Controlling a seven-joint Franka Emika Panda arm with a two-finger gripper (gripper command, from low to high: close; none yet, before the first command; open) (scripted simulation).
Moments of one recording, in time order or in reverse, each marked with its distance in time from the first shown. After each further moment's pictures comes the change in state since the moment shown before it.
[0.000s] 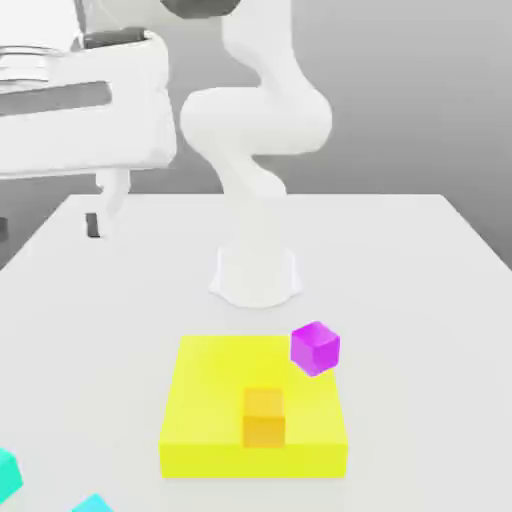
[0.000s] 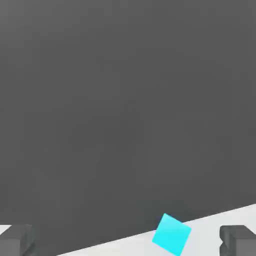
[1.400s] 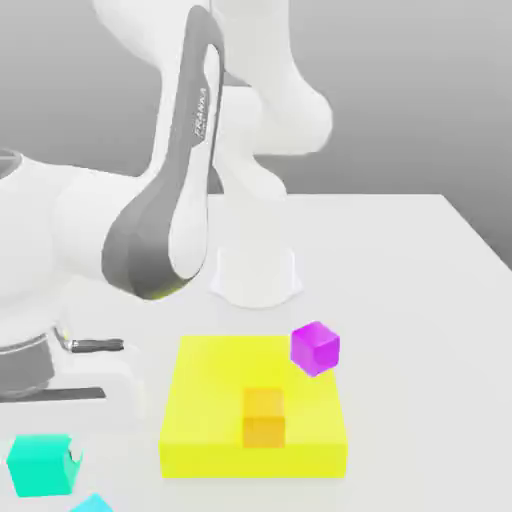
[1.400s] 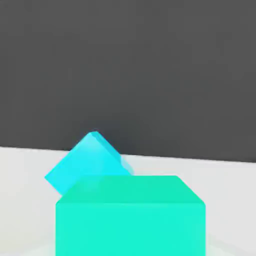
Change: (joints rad) arm -0.052 0.413 0.087 0.053 -0.087 0.064 -0.415
